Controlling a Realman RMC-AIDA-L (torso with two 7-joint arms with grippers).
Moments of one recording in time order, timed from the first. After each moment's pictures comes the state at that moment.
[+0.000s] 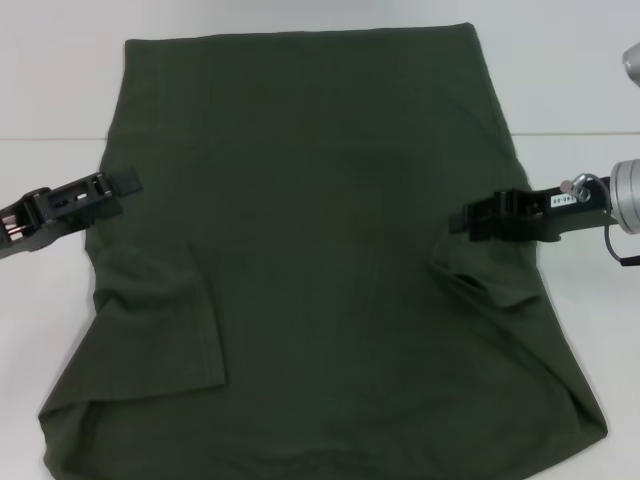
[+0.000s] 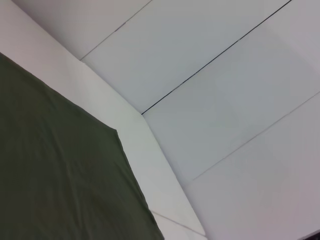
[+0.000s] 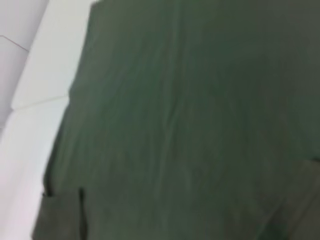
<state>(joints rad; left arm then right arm) -0.45 -2.04 0.37 0.76 1.95 1.65 -2.13 0.85 1.99 -0.67 -0.57 -2.38 -1.27 2.51</state>
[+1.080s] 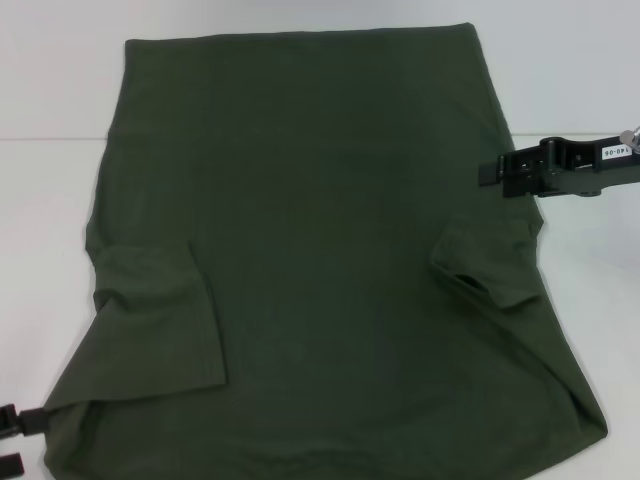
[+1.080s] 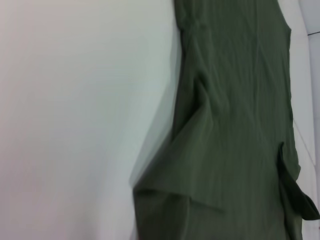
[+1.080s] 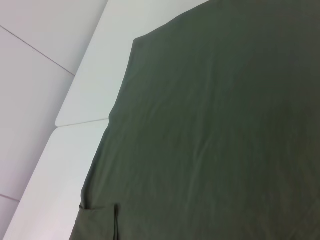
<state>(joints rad) -0.25 -2.02 0.22 0.91 2.43 1.86 -2.43 0.83 1.91 -0.67 -0.65 -2.29 -1.40 2.49</state>
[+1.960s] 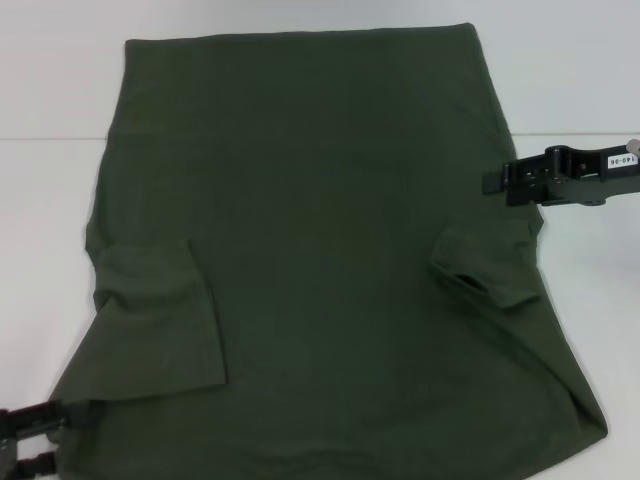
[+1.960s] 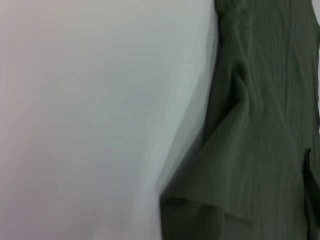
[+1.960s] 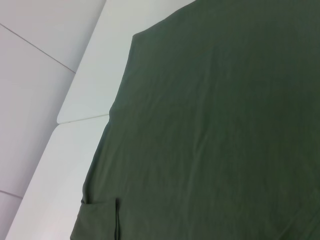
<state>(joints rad) -0.28 -2.05 0.28 0.80 2.44 1.71 -2.46 0.81 1.91 -0.67 -0.65 -2.28 -1.41 2.48</state>
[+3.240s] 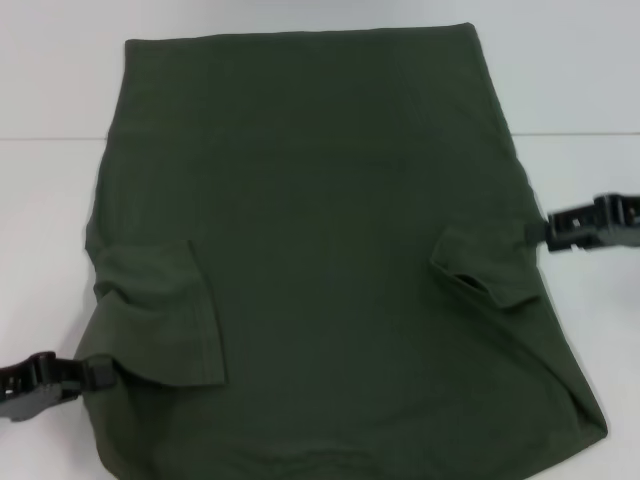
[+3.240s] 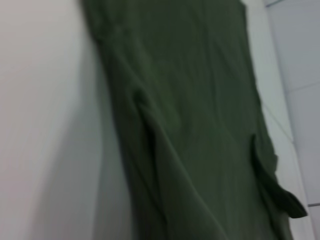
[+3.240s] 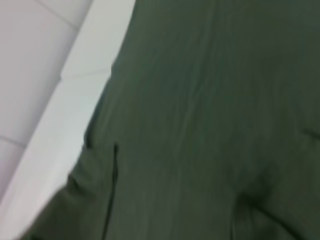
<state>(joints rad) -0.39 -2.04 0.31 0.76 2.39 1.69 -2.30 0.75 1.86 -0.67 -0.66 -2.30 -1.57 2.41</state>
